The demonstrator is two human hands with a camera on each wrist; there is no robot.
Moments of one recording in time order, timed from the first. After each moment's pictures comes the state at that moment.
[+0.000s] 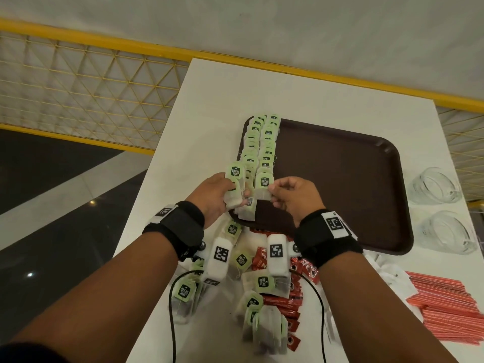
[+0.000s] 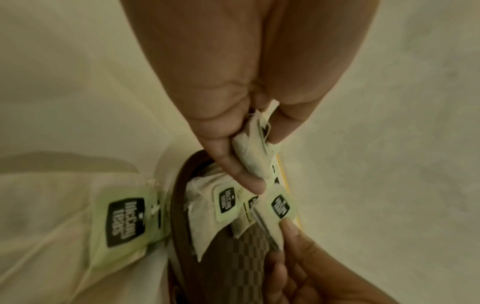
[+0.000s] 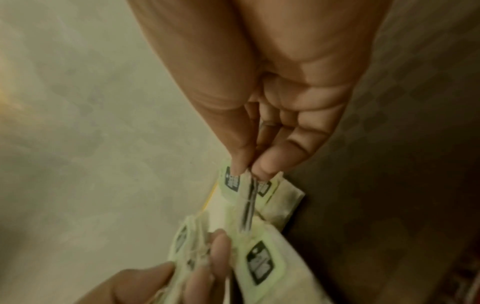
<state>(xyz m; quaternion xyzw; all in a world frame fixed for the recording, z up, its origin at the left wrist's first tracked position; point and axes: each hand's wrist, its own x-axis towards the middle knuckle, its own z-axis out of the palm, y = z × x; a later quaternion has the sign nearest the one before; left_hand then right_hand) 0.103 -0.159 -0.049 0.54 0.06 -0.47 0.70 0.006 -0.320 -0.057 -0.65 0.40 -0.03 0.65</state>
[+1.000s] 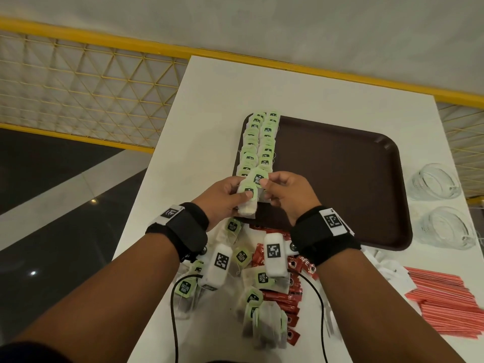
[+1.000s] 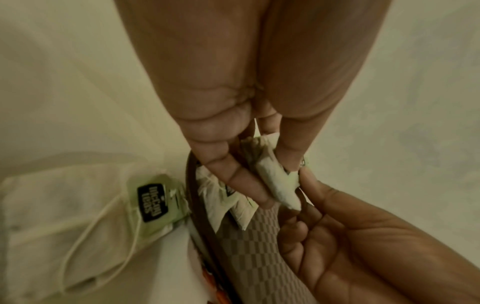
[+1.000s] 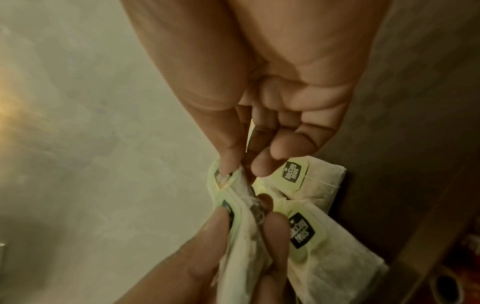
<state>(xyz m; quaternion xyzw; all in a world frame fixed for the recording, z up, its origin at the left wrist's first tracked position) 0.091 -0.159 -0.058 0.60 -0.09 -0.51 0.62 0.009 -0.307 -0.047 -0.64 0.35 -0.02 0.68</state>
